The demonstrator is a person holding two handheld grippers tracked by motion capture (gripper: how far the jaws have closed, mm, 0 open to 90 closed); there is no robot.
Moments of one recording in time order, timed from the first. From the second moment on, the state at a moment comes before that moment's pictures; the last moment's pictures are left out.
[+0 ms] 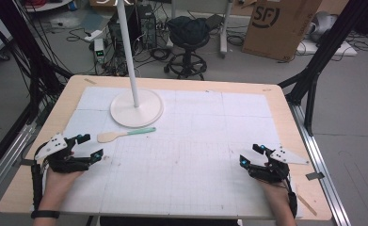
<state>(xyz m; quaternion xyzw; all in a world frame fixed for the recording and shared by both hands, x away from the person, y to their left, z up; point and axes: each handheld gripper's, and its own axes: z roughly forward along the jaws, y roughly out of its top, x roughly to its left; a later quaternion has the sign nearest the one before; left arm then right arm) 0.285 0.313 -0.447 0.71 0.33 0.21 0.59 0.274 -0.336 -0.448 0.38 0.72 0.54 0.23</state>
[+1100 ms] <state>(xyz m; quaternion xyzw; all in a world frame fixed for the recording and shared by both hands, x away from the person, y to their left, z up) 0.288 0.339 -0.432 0.67 0.30 0.18 0.65 0.273 -0.336 -0.448 0.37 0.72 0.55 0.23</state>
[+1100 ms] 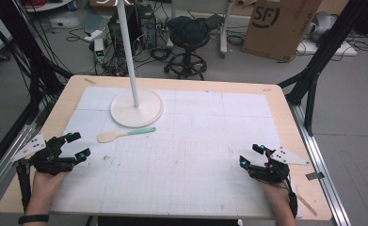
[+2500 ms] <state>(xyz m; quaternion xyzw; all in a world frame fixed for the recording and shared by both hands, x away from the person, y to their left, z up) 0.396 0.245 -0.445 0.85 0.25 0.14 0.45 0.273 -0.336 -0.448 0.36 0.72 0.55 0.23</state>
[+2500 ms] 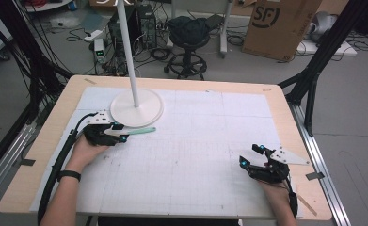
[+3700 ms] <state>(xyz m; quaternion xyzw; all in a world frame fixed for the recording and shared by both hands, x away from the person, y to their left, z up) 0.402 0.243 -0.451 0.86 0.23 0.13 0.43 0.273 -0.336 -0.448 0.36 0.72 0.55 0.23</state>
